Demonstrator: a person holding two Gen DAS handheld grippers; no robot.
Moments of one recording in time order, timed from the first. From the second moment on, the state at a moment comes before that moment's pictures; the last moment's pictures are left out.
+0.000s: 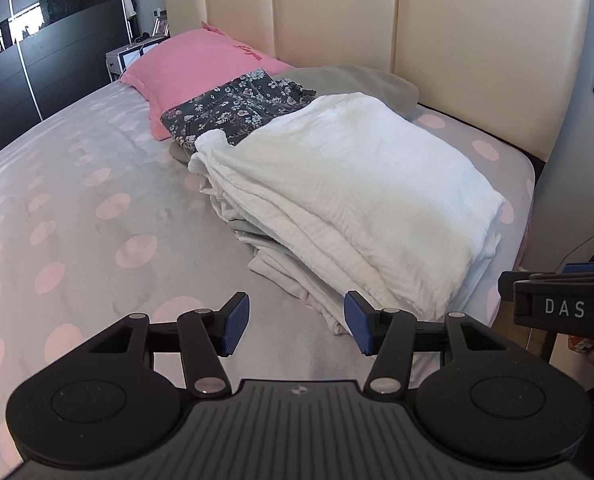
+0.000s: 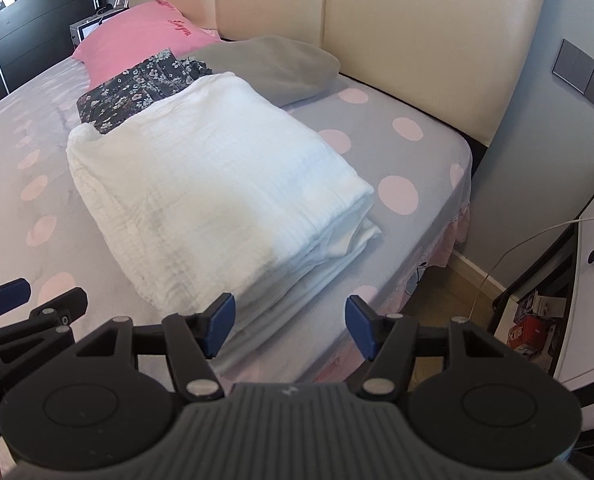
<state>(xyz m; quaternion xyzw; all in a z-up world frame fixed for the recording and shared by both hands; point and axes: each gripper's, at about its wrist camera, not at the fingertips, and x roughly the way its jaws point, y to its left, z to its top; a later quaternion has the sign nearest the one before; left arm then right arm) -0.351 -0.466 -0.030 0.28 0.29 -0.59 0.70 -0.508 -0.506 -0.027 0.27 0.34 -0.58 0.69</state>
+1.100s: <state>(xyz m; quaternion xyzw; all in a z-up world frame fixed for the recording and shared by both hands) -0.355 -0.463 -0.028 0.28 0.29 -0.60 0.70 -0.511 -0.505 -0.026 0.27 0.34 -0.58 0.69</state>
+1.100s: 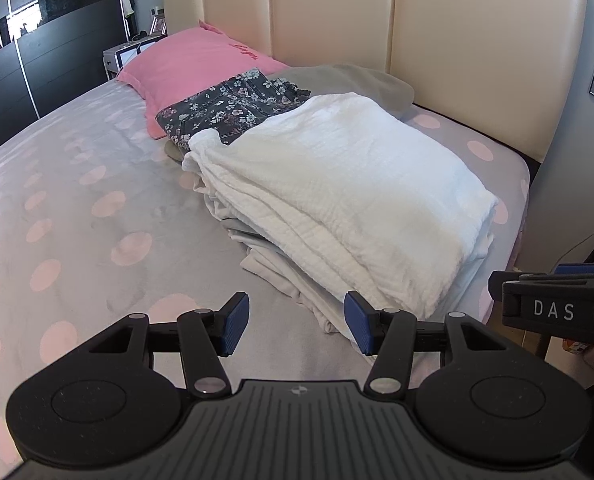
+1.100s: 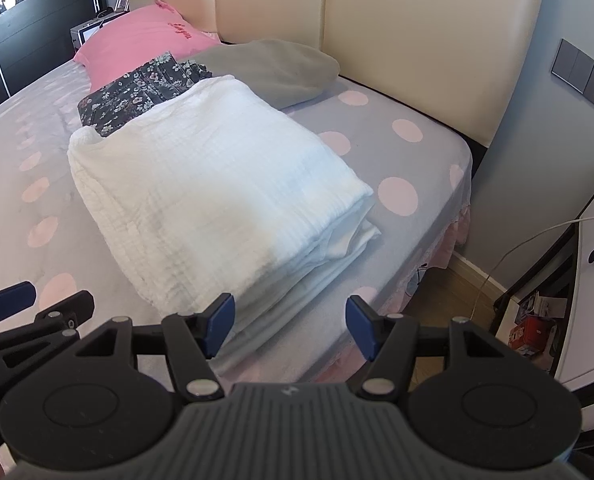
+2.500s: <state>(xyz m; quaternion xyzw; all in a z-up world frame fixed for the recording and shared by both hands) -0.359 -0.464 -0.028 0.27 0.30 -0.60 0.69 -0.514 -0.505 -0.026 0.28 0.33 -0.57 0.70</state>
